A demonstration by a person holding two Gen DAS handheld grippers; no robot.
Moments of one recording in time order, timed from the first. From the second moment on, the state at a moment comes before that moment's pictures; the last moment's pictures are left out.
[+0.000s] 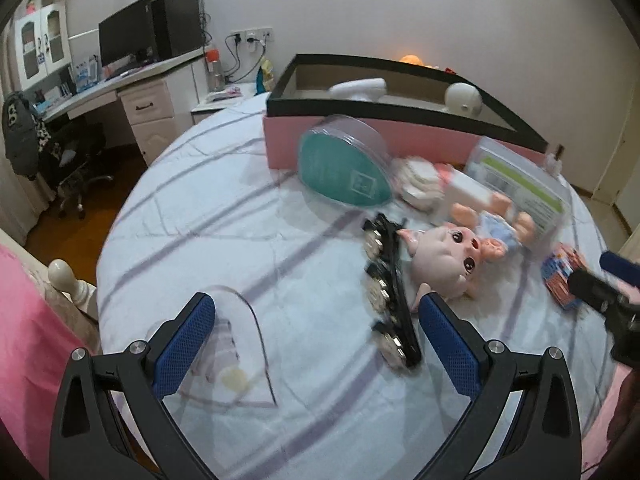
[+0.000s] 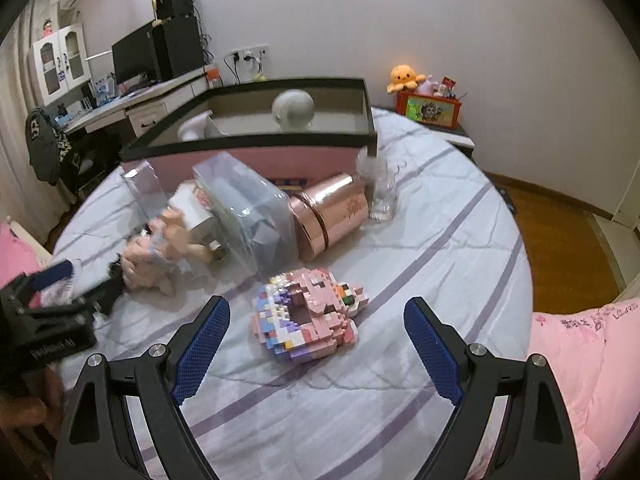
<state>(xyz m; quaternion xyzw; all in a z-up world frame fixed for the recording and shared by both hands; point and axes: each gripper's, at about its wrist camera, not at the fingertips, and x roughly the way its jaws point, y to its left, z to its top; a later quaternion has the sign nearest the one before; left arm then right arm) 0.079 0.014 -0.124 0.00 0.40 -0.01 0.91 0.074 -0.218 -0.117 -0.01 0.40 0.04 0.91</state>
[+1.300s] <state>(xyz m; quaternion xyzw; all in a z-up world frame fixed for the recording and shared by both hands) 0.099 0.019 -0.030 -0.02 0.32 -0.09 0.94 0.107 -0.207 -0.033 -0.03 0.33 0.12 0.94</state>
